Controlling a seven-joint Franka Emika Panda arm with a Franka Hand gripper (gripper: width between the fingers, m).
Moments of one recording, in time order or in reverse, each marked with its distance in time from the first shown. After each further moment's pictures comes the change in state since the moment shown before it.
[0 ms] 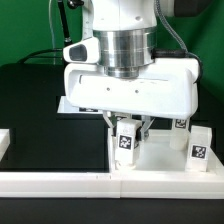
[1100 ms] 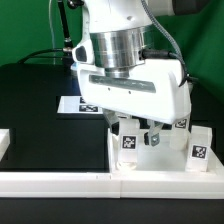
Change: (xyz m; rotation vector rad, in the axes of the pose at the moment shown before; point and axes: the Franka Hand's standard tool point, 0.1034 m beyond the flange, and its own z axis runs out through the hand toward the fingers) arm -0.001 -0.004 0.001 0.073 -0.016 0.267
